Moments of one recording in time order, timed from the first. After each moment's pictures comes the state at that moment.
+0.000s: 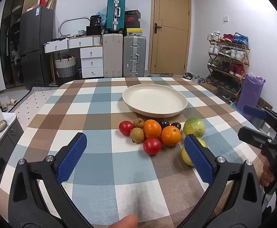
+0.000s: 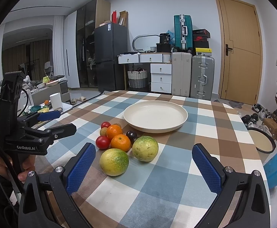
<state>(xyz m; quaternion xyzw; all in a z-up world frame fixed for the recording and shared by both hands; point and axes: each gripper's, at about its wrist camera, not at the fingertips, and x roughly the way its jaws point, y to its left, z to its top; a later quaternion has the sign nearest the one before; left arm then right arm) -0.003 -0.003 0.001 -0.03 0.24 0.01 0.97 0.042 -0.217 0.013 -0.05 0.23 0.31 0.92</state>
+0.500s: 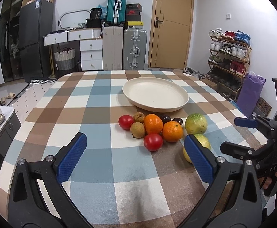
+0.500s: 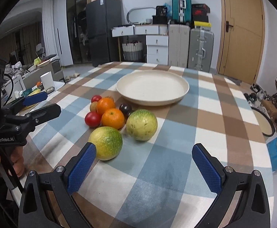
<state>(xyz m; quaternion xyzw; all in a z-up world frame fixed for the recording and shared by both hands) 0.008 0.003 -0.006 -0.04 0.27 0.01 0.96 0.069 -0.198 -0.008 -0.08 0.35 0.29 0.89</state>
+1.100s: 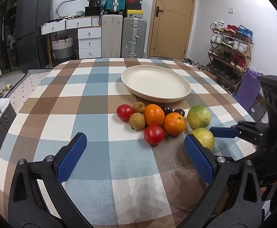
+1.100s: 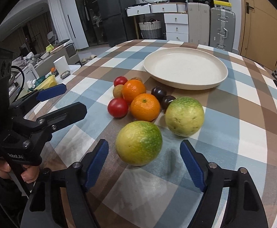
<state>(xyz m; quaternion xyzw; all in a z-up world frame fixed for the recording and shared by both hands) 0.027 0.006 -0.015 -0.06 0.32 0.00 0.95 0.084 -0.144 -0.029 -0.08 0.43 0.35 0.83</state>
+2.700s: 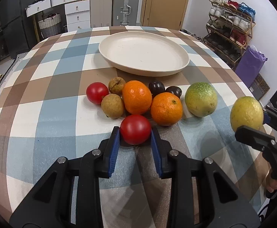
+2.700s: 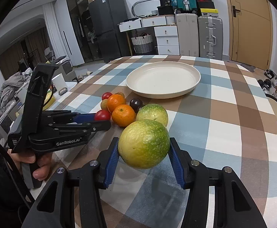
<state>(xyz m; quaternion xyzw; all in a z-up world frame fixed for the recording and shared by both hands) 0.092 -0.021 -0.052 -0.04 0.43 -0.03 0.90 0.078 -0.203 -0.010 -0.03 0.39 0.34 0.86</state>
